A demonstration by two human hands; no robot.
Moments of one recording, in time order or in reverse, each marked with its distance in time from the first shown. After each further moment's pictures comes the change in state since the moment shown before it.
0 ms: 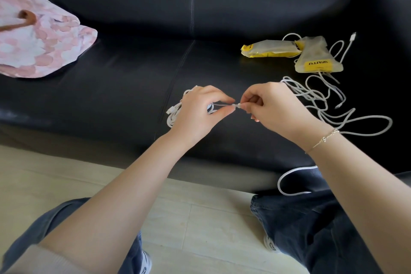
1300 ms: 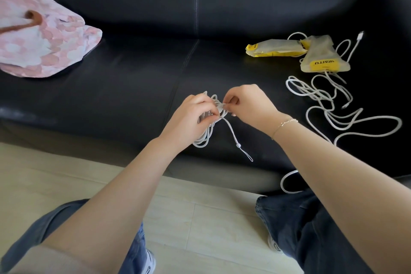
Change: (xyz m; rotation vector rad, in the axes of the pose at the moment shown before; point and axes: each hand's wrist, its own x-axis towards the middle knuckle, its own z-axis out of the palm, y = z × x) left_hand -0.019 -0.035 -0.010 0.145 -0.113 -0.009; right_hand 0.047 0.002 0.051 -0.004 -0.039 -0.049
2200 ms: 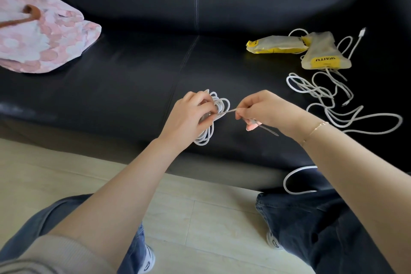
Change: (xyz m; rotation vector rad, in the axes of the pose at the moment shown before) left_hand -0.003 -0.011 0.009 0.249 0.097 0.161; right_hand -0.036 -0.016 -0.037 0.347 -0.294 0.439
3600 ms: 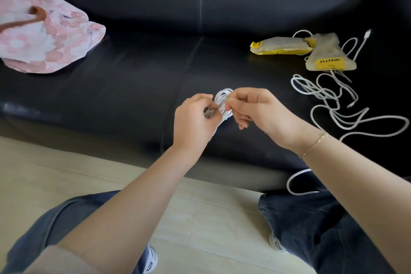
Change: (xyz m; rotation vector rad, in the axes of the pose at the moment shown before) left_hand 0.003 0.039 -0.005 -0.257 0.208 -0.508; right_hand -0.016 -0.005 0.018 0.414 -0.041 -0.452
